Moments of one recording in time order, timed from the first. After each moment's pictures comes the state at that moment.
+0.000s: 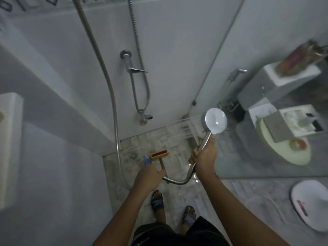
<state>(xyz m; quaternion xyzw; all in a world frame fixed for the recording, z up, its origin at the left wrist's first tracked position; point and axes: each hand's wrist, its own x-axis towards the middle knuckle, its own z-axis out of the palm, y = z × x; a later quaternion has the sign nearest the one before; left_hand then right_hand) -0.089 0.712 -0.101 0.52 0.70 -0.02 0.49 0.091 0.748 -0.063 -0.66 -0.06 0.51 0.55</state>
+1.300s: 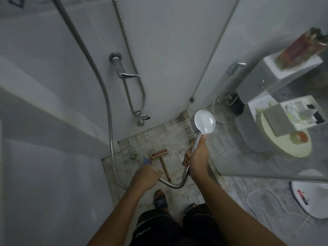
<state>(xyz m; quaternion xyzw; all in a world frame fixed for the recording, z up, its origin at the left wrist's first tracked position) -0.111 0.765 -0.128 0.53 0.68 -0.07 0.50 0.068 0.789 -0.083 -0.70 -0.03 0.52 0.49</state>
